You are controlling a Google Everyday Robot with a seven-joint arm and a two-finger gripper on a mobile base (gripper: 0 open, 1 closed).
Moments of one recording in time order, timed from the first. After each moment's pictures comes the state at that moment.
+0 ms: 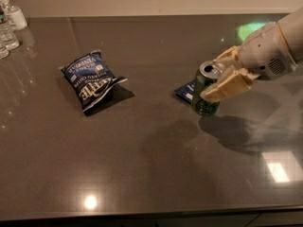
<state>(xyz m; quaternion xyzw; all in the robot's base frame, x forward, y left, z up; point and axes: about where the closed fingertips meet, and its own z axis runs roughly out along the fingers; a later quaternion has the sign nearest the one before) 0.481 -0.130 0.946 -0.60 0.71 0.19 0.32</state>
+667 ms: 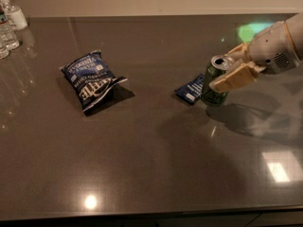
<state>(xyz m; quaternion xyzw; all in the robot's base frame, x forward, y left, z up) 0.522 -0.167 0.936 -0.55 0.74 0.19 0.34</state>
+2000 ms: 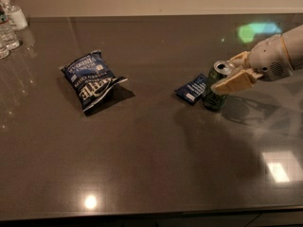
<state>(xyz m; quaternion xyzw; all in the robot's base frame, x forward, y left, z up) 0.547 -0.183 0.902 -0.53 0.75 0.21 0.35</state>
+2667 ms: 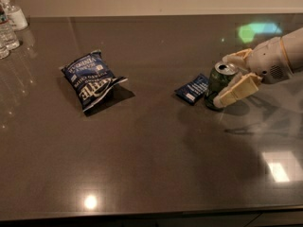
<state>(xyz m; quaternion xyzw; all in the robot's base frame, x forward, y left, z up) 0.545 -0.182 0.899 -0.54 0.74 0.21 0.35</state>
